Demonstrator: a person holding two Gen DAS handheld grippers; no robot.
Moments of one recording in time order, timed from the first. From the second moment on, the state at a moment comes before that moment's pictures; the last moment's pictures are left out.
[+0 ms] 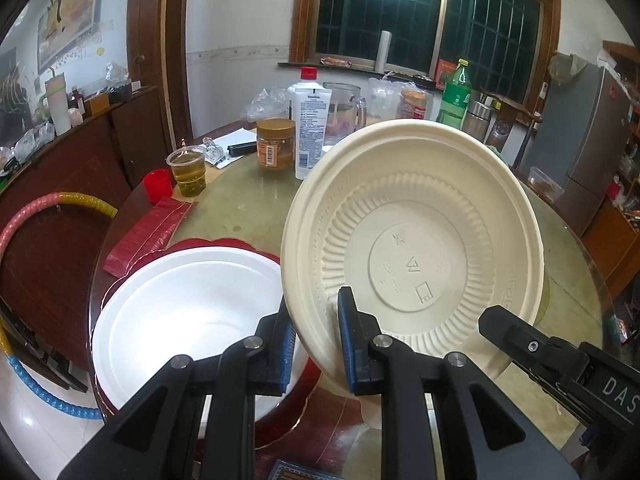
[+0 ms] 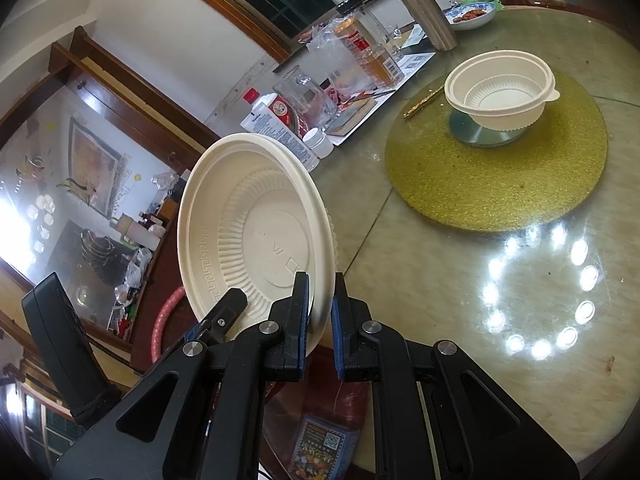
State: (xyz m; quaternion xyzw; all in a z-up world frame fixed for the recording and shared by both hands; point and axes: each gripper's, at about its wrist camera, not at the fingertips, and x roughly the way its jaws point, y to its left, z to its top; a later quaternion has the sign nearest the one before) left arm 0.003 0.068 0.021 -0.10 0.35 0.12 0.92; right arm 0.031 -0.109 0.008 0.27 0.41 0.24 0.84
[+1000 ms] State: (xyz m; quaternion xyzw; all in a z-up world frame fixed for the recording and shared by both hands) left arm -0.016 0.117 0.037 -0.14 0.33 0.16 0.92; right arm 0.027 -0.052 0.033 0.22 0.40 0.29 0.84
